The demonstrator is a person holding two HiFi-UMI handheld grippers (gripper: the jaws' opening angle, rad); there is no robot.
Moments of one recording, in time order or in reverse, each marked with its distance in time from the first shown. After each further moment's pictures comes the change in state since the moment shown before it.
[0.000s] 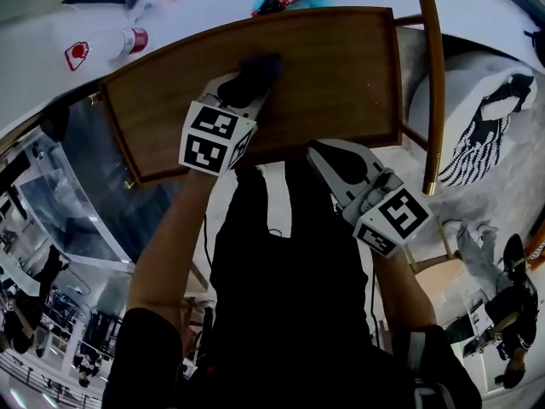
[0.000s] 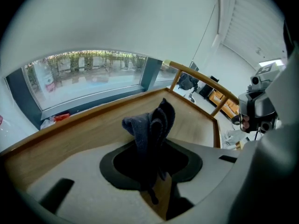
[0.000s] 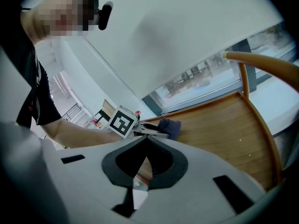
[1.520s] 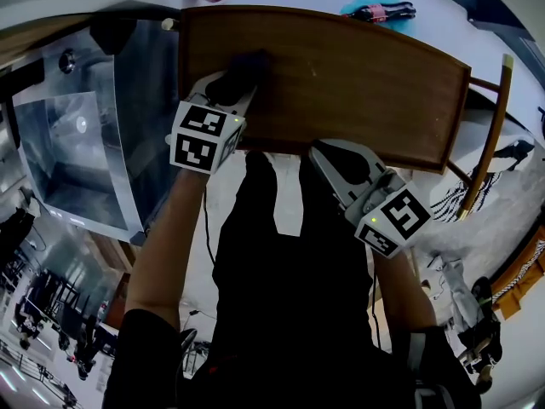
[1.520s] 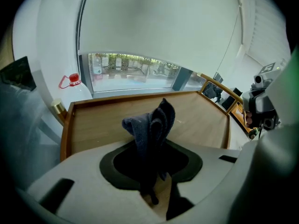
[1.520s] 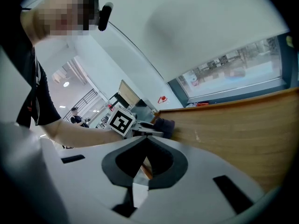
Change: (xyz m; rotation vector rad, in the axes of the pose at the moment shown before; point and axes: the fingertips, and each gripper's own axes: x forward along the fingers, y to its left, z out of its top) left arm -0.150 0.131 -0.120 -0.218 -0.060 0.220; right arm 0.130 0.124 -0.027 -0.126 0.173 0.175
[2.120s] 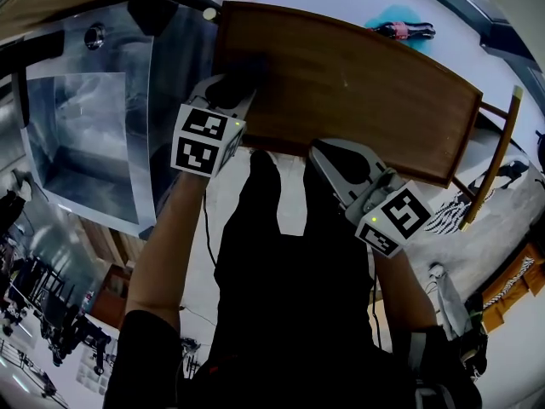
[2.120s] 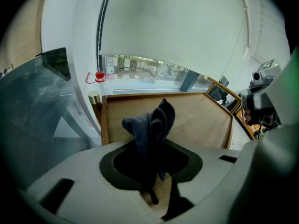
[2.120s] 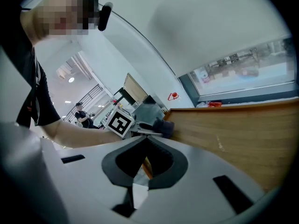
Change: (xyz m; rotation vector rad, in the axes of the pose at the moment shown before) left arm -0.040 0.048 -0.024 -0.055 -0.010 0.052; right arm 0.051 0.032 0.010 -0.043 0.057 0.057
